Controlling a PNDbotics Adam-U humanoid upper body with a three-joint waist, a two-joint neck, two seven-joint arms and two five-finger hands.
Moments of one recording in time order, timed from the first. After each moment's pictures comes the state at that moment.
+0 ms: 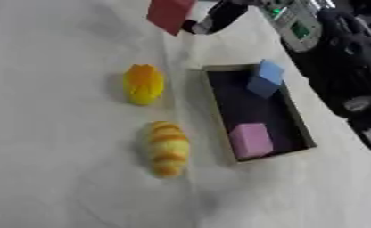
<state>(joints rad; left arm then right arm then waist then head) -0.29 0.55 0.05 -1.99 0.13 -0.25 0.42 -1.15 -0.76 0.32 -1.39 0.64 -0.22 0.38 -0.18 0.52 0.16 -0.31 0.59</state>
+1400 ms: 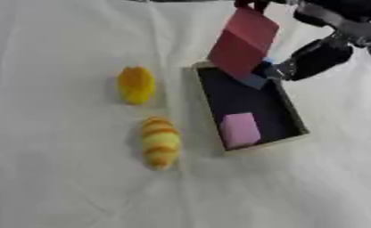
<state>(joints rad) -0.25 0.54 0.07 -1.99 0.14 -0.25 0.43 -0.64 -1.08 0.23 -1.99 0.58 0.01 0.27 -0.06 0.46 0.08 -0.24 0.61</state>
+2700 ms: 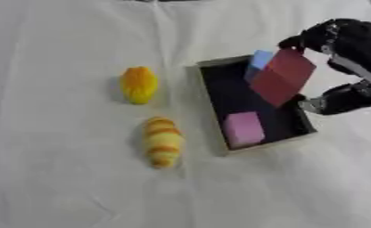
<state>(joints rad) -0.24 0.52 0.07 -1.99 0.14 -0.25 0.43 -0.33 -1.07 0.14 -1.99 0.70 0.02 0.16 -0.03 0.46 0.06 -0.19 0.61</state>
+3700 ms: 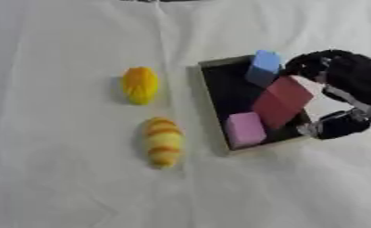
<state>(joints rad) -0.24 0.50 0.07 -1.99 0.14 -0.25 0.44 -0.27 -1.01 0.14 -1.99 0.85 0.02 0.26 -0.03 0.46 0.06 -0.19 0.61</state>
